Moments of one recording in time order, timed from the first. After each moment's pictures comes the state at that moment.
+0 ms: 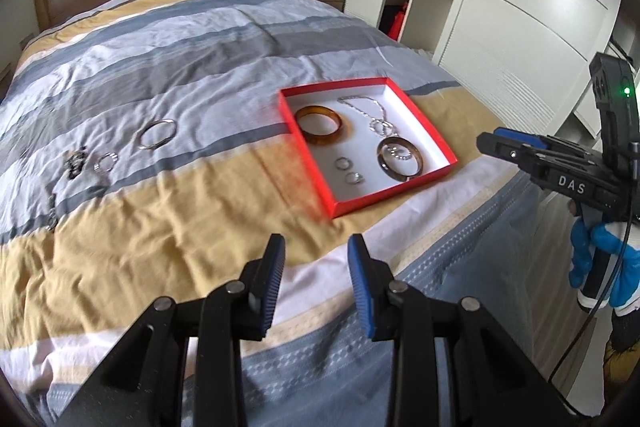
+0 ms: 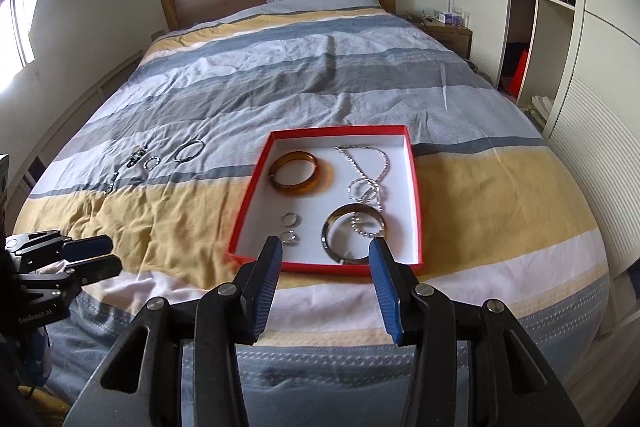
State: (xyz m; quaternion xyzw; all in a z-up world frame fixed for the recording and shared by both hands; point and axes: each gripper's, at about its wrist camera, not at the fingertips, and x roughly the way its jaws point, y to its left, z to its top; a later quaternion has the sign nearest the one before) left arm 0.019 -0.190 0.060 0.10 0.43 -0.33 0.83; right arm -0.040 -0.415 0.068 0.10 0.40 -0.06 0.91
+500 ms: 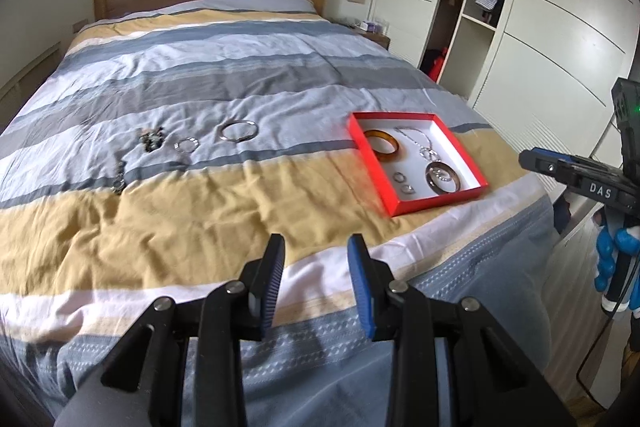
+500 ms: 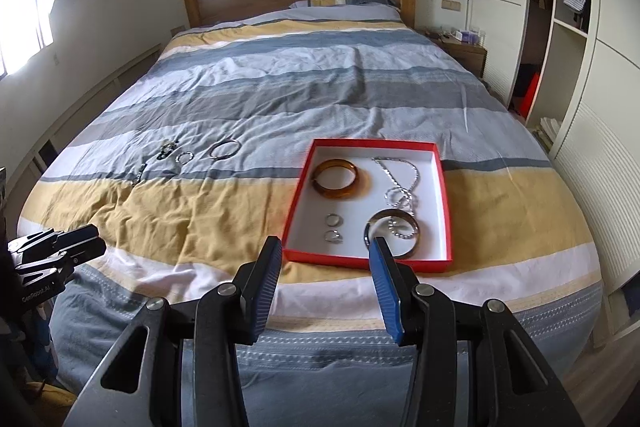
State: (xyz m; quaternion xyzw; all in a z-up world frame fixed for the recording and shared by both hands) left arm -0.007 -0.088 0.073 0.04 0.39 -0.27 0.88; right arm -0.058 -0.361 0.102 0.07 0.38 -0.04 0.92
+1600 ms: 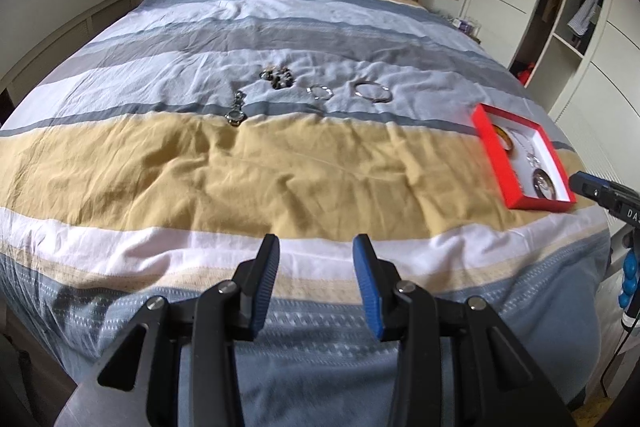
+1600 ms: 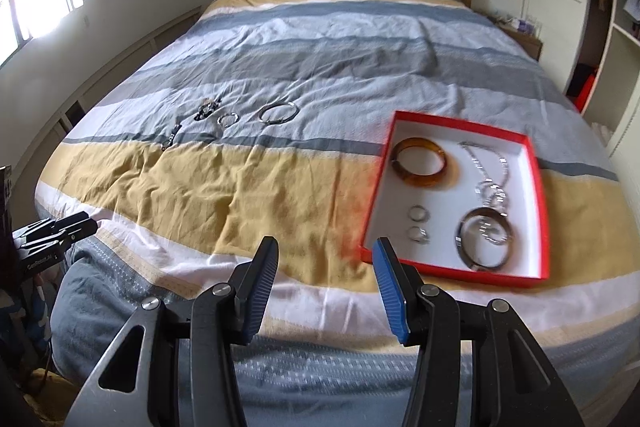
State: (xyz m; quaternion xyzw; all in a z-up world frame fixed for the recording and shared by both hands) left arm 0.039 0.019 0.021 0.00 0.45 -0.13 0.88; right arm 0.017 -0.304 0.047 0.06 0.44 0.05 0.90
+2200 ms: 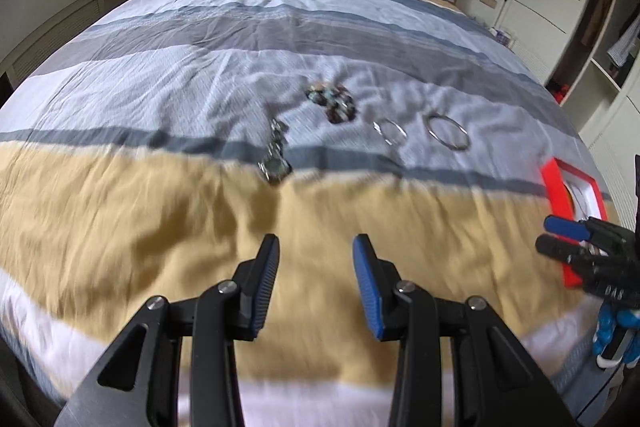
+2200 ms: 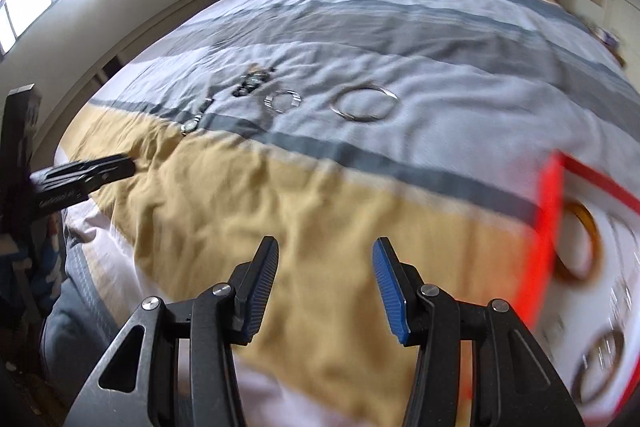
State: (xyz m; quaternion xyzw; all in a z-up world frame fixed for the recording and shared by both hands) left arm 0.186 0.049 -0.015 -0.03 0.47 -0.10 0.88; right arm 0.168 -0.213 -0.016 0.02 0.48 0.18 0.86
